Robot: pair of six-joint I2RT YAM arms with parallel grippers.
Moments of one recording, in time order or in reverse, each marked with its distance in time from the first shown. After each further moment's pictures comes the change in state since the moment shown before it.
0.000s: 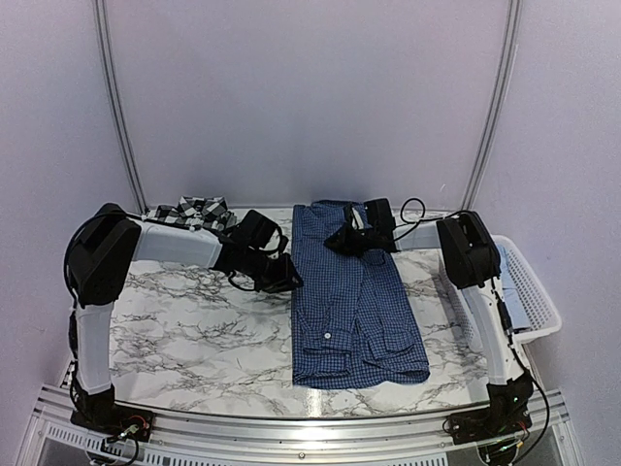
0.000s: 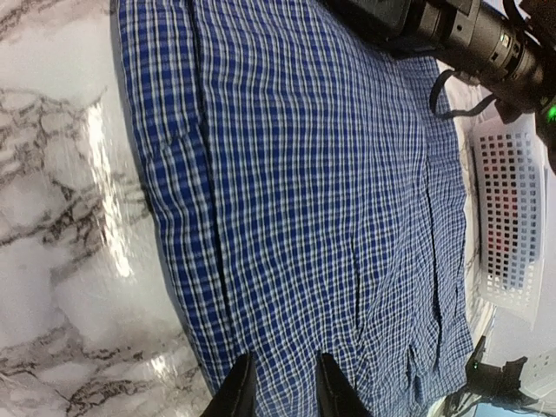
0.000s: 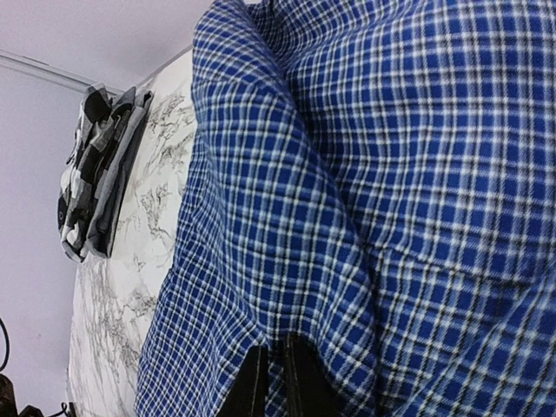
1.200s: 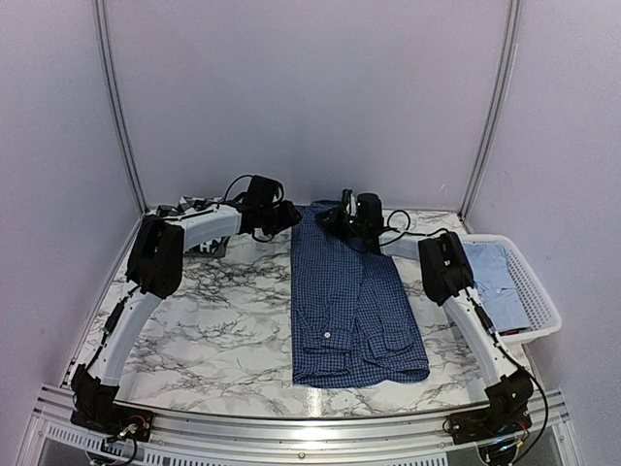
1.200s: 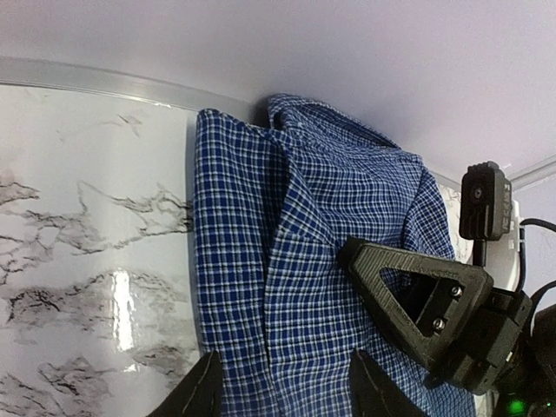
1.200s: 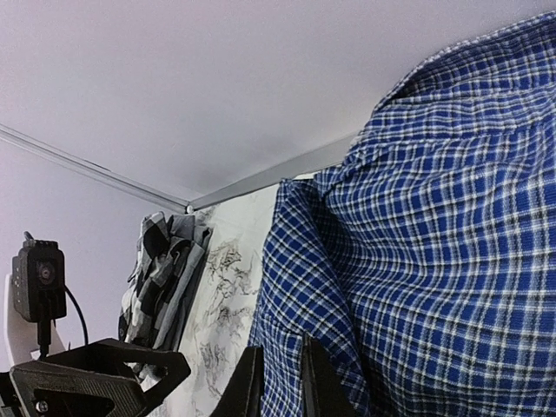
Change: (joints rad) left arm 0.183 0.578 0.907 -0.039 -0.226 0.046; right arm 0.002 0.343 0.481 0.259 0.053 0.313
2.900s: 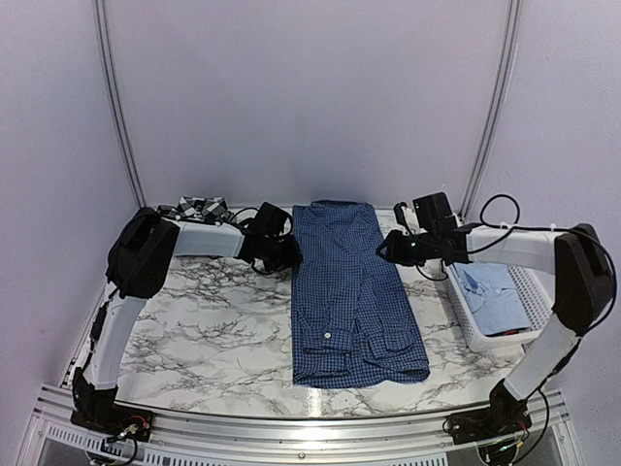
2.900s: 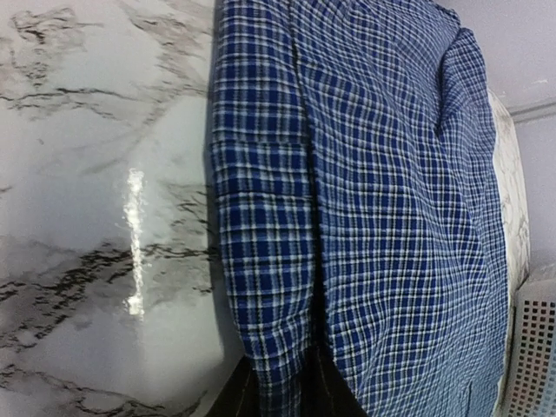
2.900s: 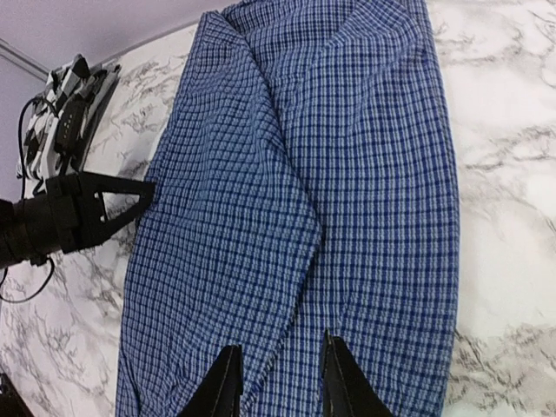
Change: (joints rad) left arm -0.117 -0.261 -0.526 0.054 -0.024 -0.134; right arm 0.038 -1.219 -1.238 -0.497 0.336 -0.485
